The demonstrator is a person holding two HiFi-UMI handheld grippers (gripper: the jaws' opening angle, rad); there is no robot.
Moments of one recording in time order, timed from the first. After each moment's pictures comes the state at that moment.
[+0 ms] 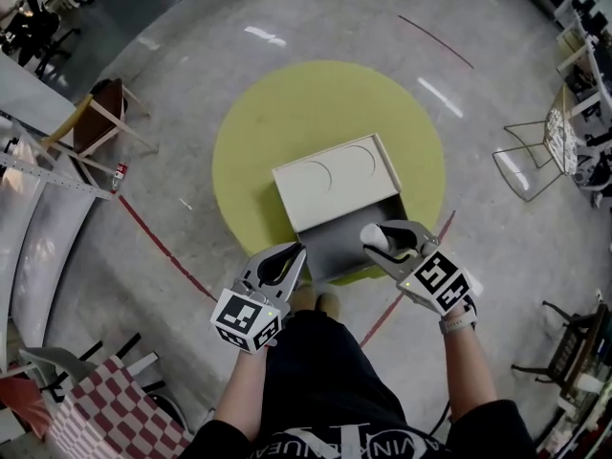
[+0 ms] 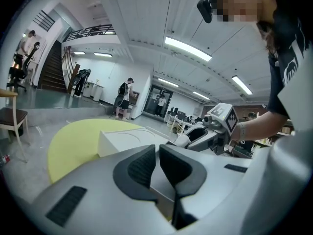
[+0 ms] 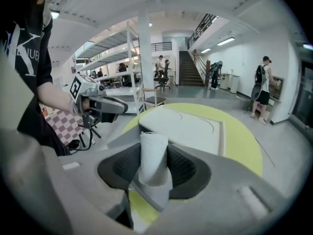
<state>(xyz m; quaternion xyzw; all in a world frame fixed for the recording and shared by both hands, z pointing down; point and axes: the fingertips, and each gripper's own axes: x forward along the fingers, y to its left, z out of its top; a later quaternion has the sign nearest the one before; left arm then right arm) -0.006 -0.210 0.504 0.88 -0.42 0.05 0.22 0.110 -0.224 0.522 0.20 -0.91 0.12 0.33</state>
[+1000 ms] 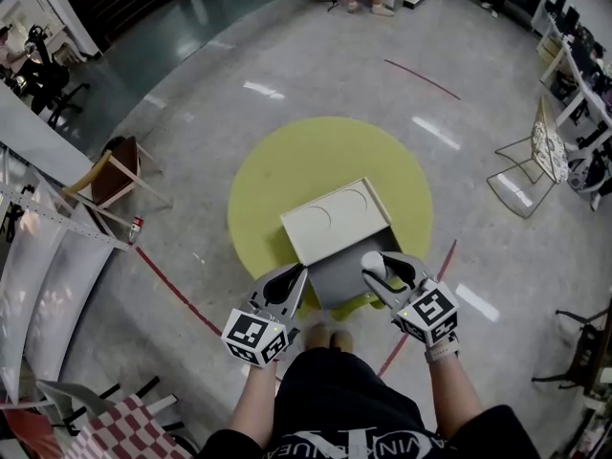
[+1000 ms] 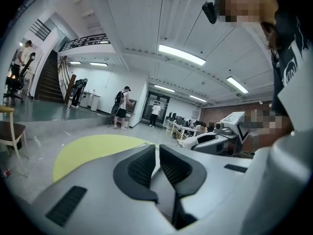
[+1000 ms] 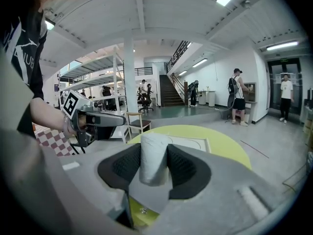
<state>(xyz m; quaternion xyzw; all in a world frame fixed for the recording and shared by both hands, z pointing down) -0.011 -0.221 0.448 0.89 -0.42 0.03 0.17 0.112 -0.217 0.459 0.32 -0.92 0.12 0.19</state>
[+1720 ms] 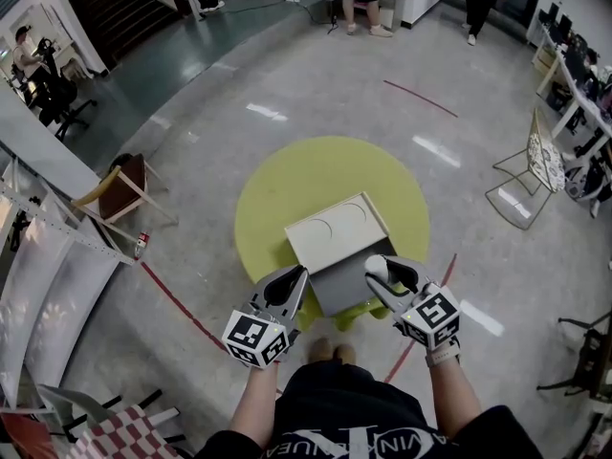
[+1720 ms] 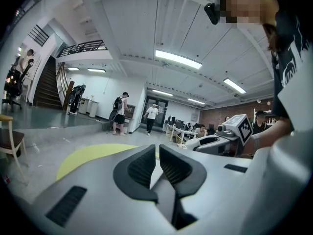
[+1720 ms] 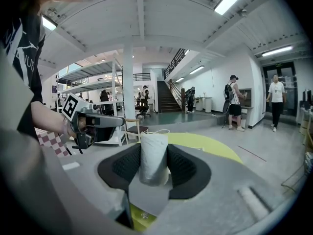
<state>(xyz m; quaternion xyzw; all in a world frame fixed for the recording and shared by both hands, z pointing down) -0.013 -0.220 0.412 0.90 -0.42 0.01 0.14 0.117 -0.212 0.426 0.34 -0.92 0.10 0.16</state>
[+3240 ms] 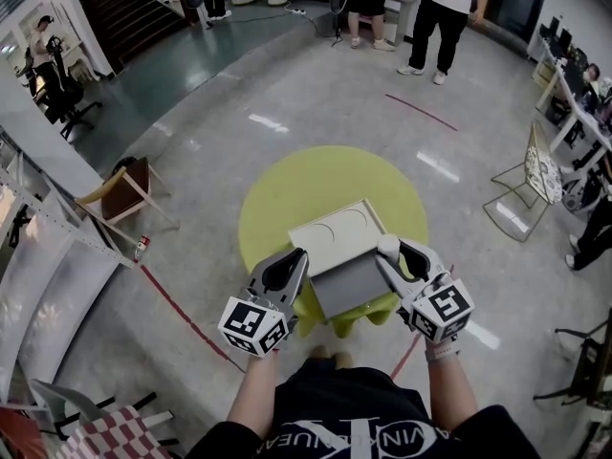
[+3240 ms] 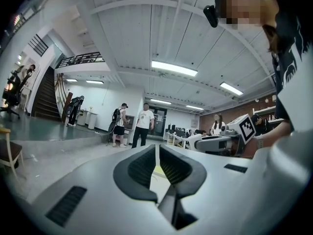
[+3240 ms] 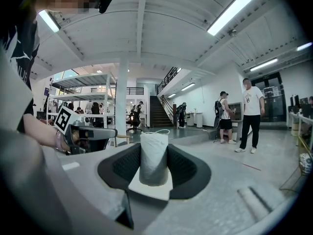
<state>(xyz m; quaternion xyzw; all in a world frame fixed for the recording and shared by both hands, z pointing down) -0.018 -0.239 0.362 0.90 -0.43 -0.03 0.09 0.133 -0.238 0.362 0.41 -0.91 0.05 0.08</state>
